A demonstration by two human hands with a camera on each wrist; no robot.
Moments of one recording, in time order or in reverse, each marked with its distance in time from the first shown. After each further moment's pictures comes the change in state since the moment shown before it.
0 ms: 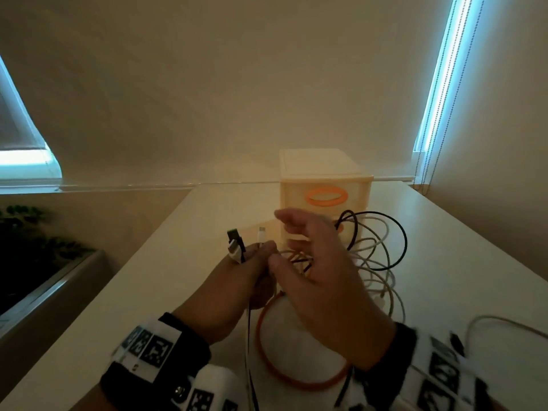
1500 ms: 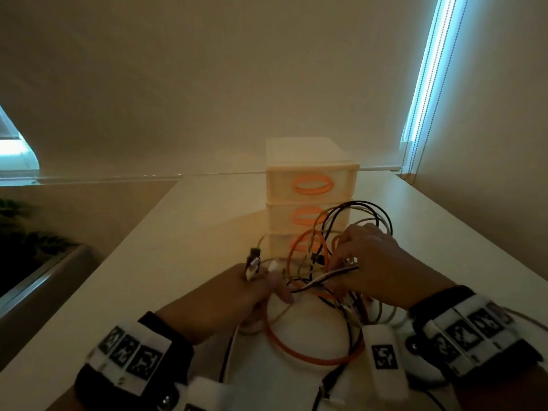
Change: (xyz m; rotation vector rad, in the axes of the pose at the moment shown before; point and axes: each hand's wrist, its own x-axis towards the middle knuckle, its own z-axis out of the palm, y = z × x) left_hand -0.006 -0.007 0.000 0.526 -0.208 -0.196; right_hand 0.007 0.069 -0.092 -0.763 -0.532 0.261
